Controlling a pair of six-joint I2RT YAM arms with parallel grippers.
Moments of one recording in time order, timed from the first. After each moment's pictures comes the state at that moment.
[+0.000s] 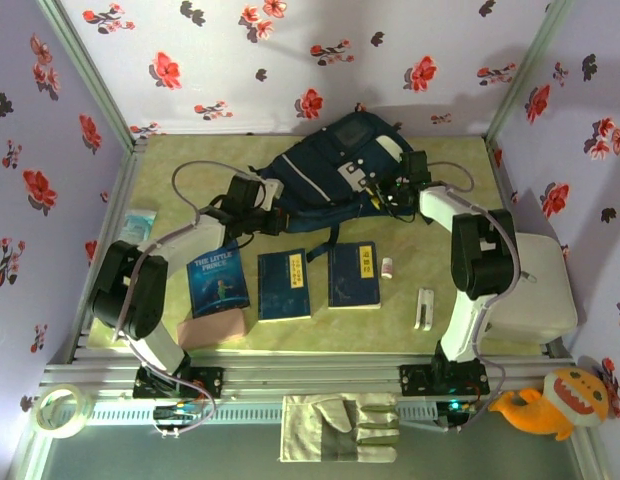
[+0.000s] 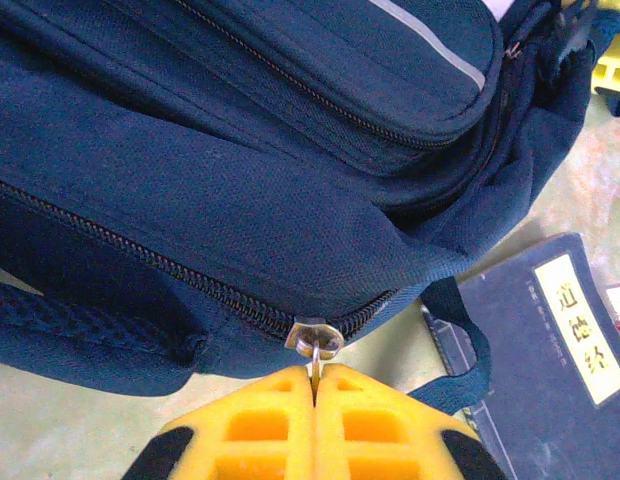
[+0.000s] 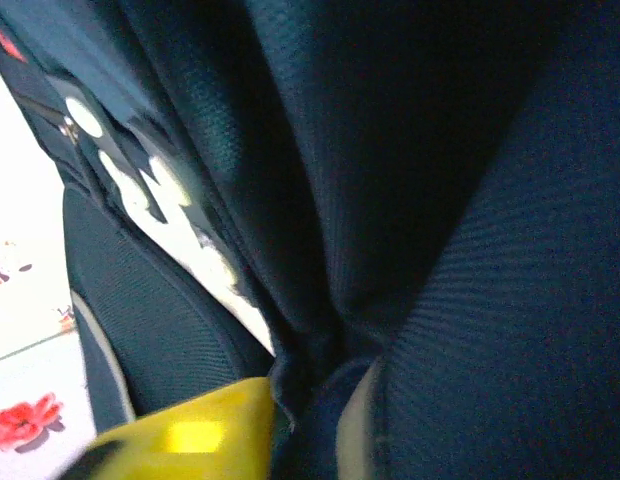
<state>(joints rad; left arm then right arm) -0.50 1.66 1.07 -0.20 0.29 -0.28 0.17 1.90 1.28 -0.22 -0.39 1.13</state>
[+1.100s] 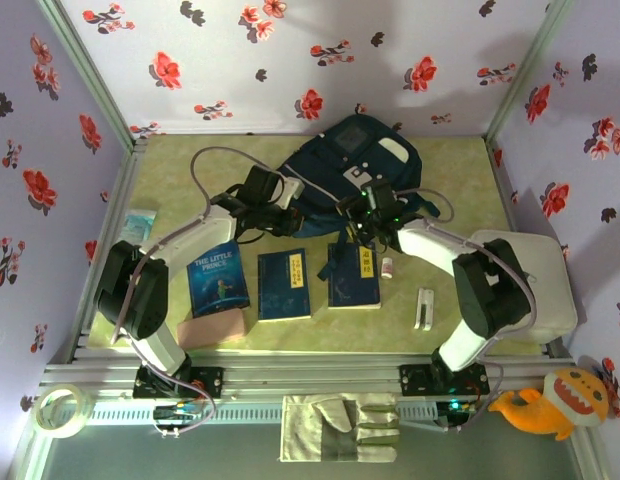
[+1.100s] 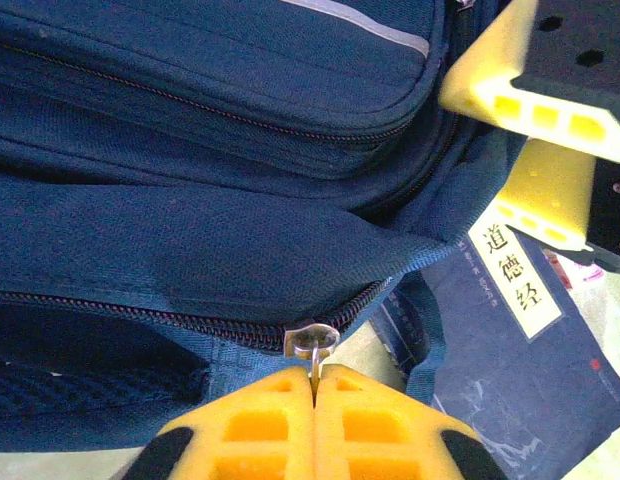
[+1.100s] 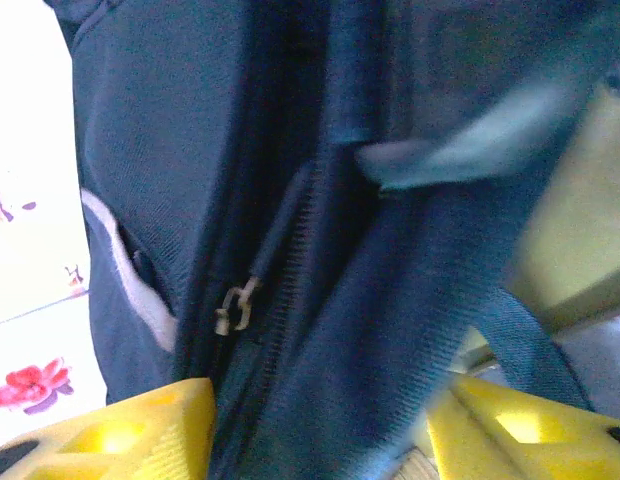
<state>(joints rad) -0.60 1.68 1.25 -0.44 0.27 -0.19 0.48 1.67 1.00 -0.08 -0.16 1.43</state>
